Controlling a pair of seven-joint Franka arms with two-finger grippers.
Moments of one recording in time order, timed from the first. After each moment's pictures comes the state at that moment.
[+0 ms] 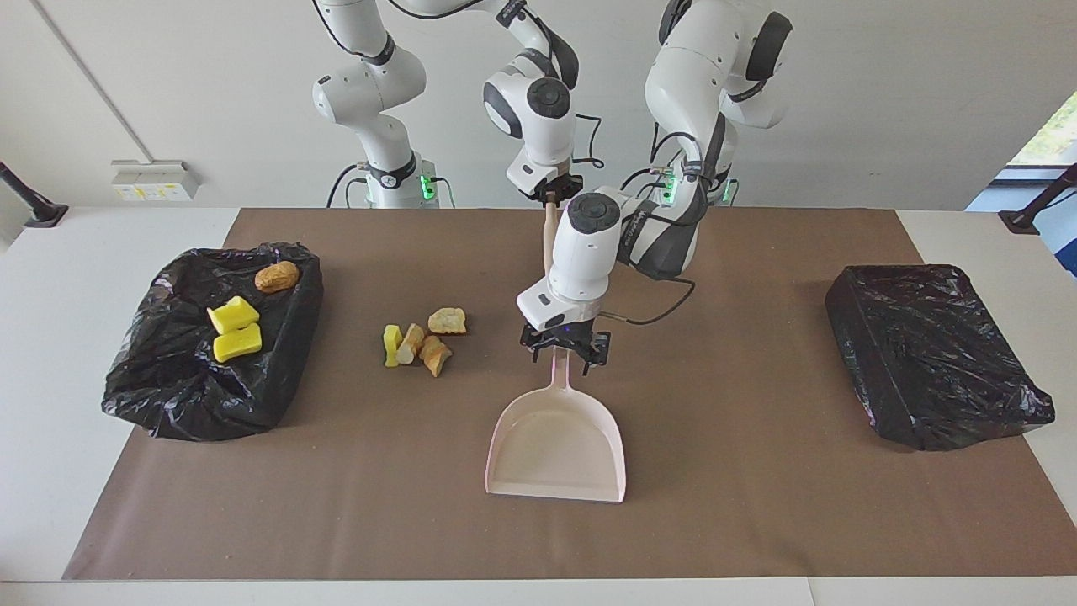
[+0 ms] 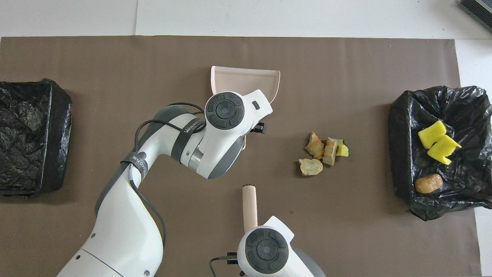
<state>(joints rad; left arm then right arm) -0.66 0.53 0.01 -1.56 -0.02 2.26 -0.33 0.51 -0.12 0.32 -2.31 0.31 1.99 0.66</state>
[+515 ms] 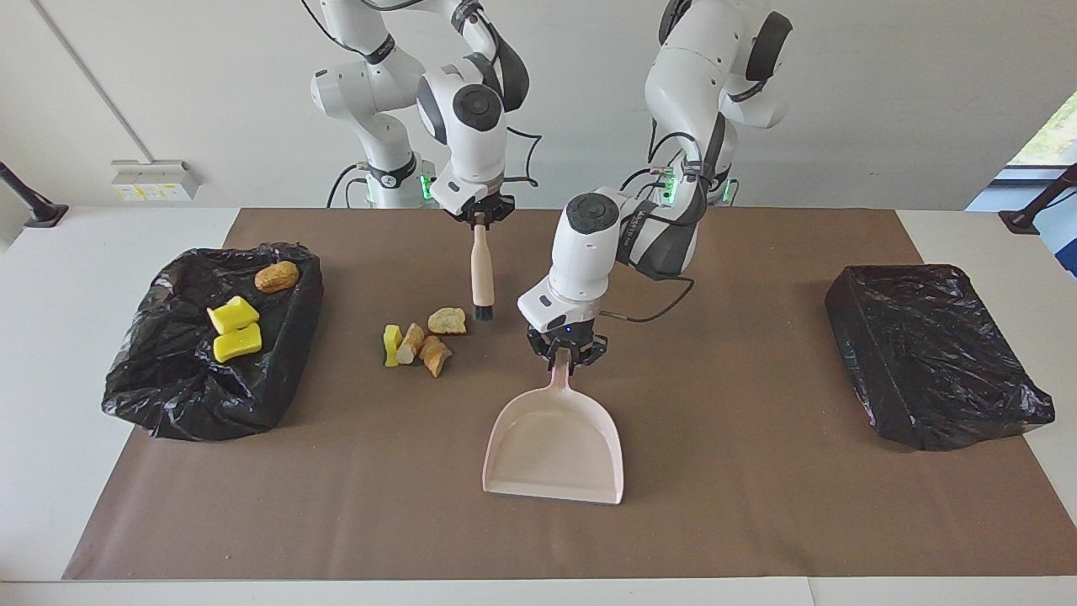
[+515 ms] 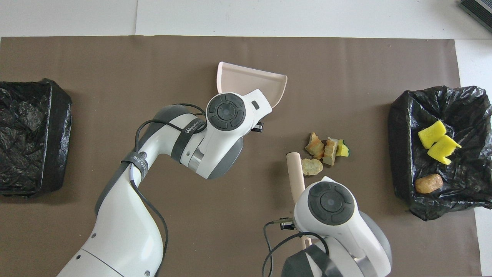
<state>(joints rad) -0.66 0.53 0.02 -1.56 0.03 2.27 -0.37 0.22 -0.18 0.31 -2.31 0.09 1.87 0.41</state>
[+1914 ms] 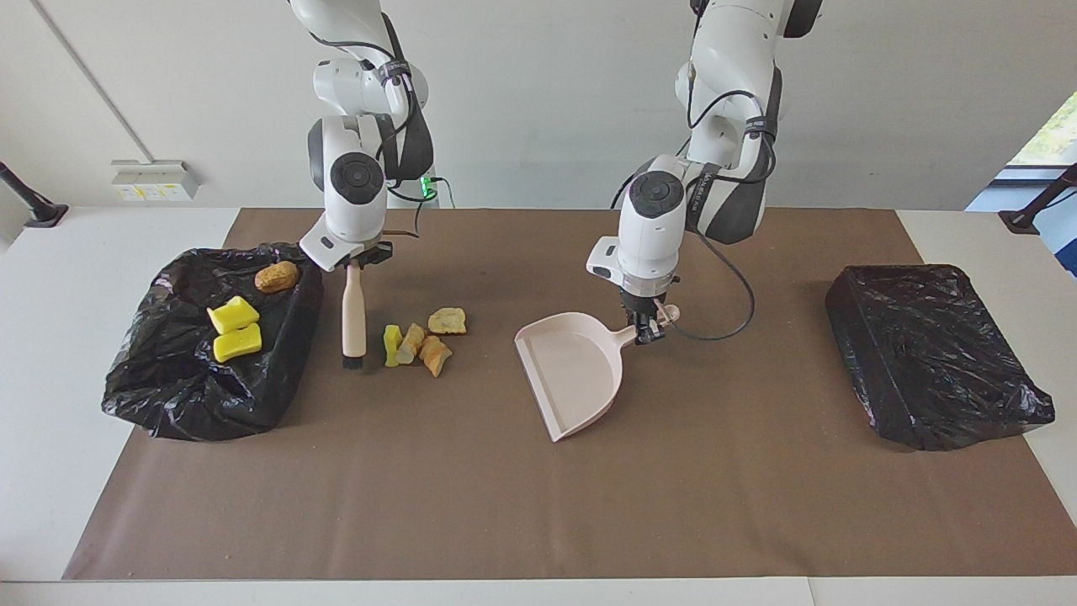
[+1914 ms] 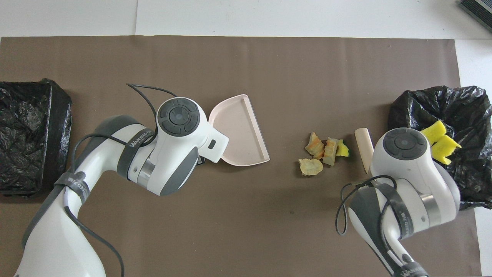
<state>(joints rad) -0.58 0.25 0.01 -1.89 0.08 2.13 0.75 -0.13 -0.04 0.32 -2.26 -0.22 1.84 0.19</state>
